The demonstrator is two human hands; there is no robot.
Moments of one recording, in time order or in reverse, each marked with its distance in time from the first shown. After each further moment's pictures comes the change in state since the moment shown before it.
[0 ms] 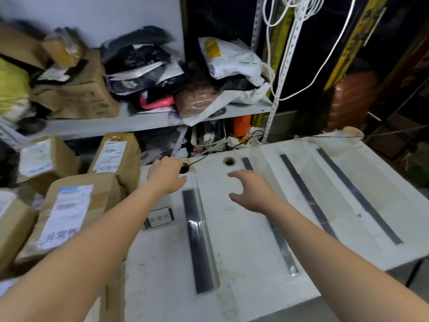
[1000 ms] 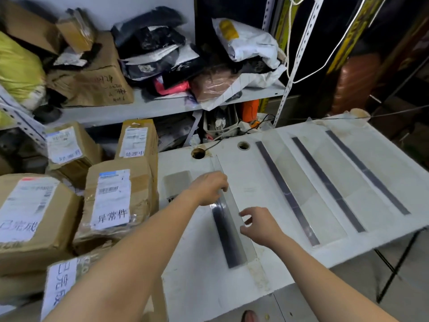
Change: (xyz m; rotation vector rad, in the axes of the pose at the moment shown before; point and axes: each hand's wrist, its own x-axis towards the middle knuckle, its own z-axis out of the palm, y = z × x) left_hand -0.039 0.007 0.060 -0.145 -0.161 0.522; right_hand -0.079 -0.058 0.120 0.211 -0.172 0.361
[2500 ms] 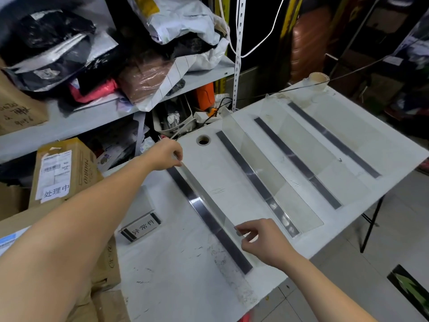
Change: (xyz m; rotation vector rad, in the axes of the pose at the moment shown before) left_hand 0.149 -0.080 -0.040 -0.076 -0.010 0.009; right_hand -0.025 0.071 -0.028 0.285 0.080 0.079
